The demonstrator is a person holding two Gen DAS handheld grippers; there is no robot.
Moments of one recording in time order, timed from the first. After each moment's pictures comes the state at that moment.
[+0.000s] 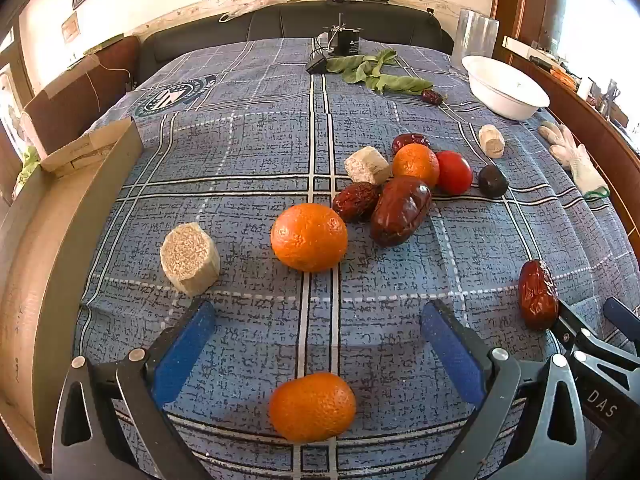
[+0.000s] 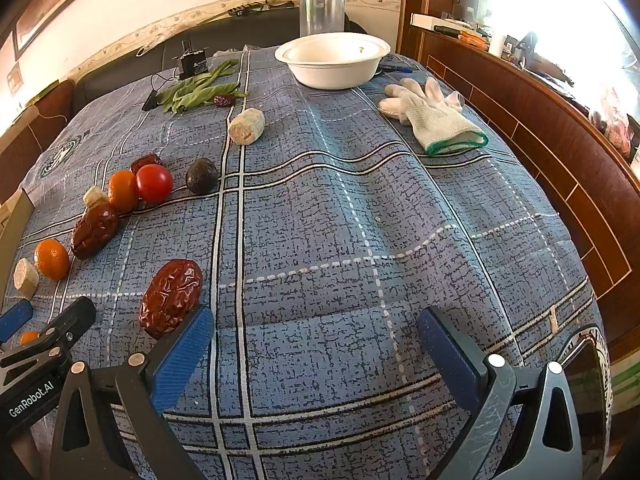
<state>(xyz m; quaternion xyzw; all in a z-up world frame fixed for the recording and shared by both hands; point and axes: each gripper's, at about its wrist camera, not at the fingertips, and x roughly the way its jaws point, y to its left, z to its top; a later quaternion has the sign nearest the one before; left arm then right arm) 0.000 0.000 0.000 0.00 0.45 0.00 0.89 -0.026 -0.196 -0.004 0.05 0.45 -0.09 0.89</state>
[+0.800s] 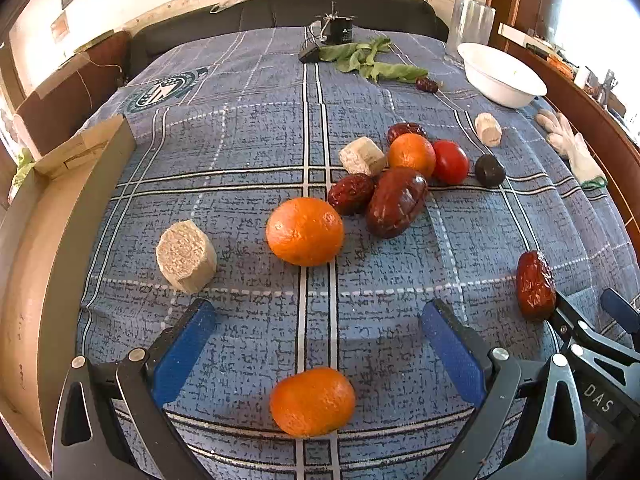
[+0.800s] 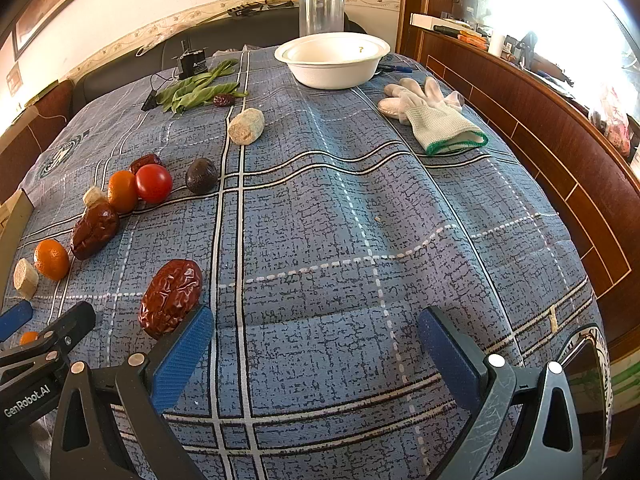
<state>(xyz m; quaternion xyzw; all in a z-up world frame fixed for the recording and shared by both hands) 0.011 -0.002 0.001 0.01 0.48 -0.02 0.88 -0.026 -0.197 -0.004 0.05 0.45 -0.09 0.89</state>
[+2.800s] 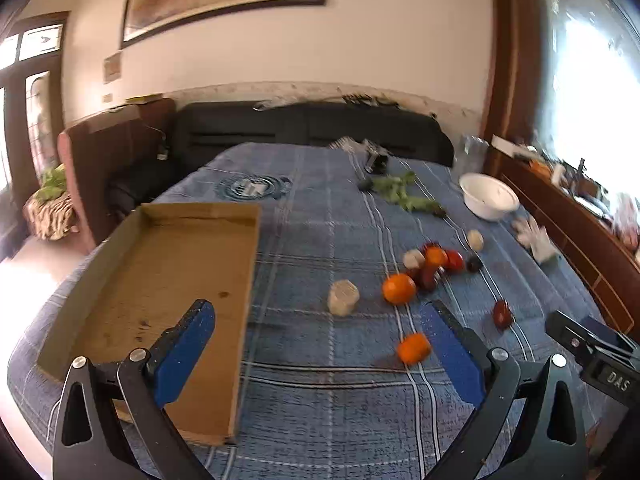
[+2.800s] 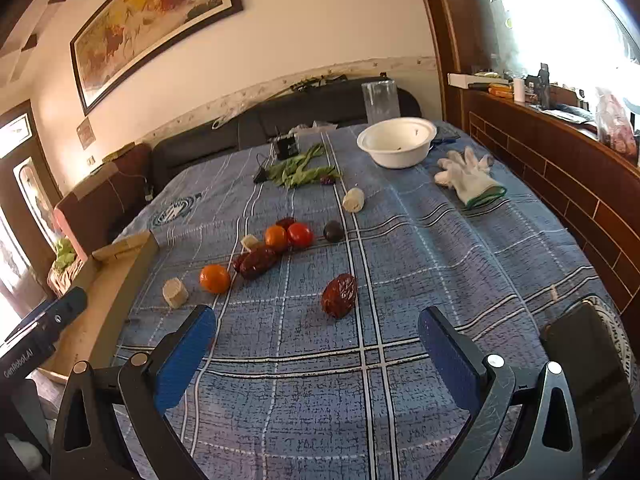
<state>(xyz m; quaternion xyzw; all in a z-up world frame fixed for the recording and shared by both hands) -0.112 0.100 0.088 -0.03 0.29 -0.01 0.96 -0.124 -0.152 0.062 0.12 0.32 0.03 0.94</state>
